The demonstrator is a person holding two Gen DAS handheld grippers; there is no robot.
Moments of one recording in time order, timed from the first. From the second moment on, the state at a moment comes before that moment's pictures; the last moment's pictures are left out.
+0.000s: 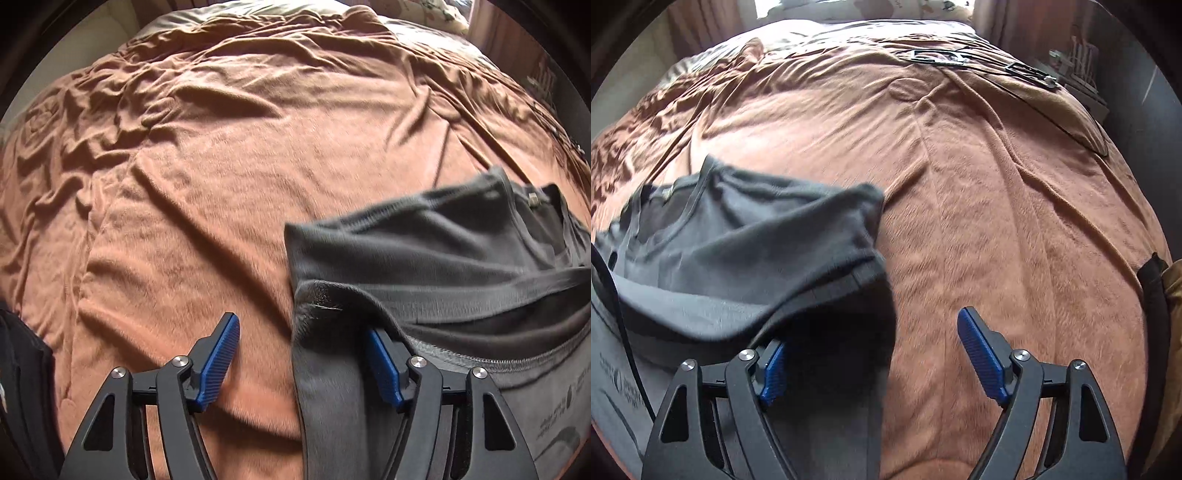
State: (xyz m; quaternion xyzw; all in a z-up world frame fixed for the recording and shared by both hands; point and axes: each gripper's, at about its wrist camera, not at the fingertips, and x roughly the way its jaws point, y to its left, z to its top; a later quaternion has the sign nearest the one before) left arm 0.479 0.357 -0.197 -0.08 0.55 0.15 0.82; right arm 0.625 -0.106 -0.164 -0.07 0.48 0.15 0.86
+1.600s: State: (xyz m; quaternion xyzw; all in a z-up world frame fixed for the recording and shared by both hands) left arm 0.426 0.363 -0.112 -0.16 0.44 0.14 0.87; right arm 0.576 -0.149 -0.099 -0.01 0.40 0.21 0.89
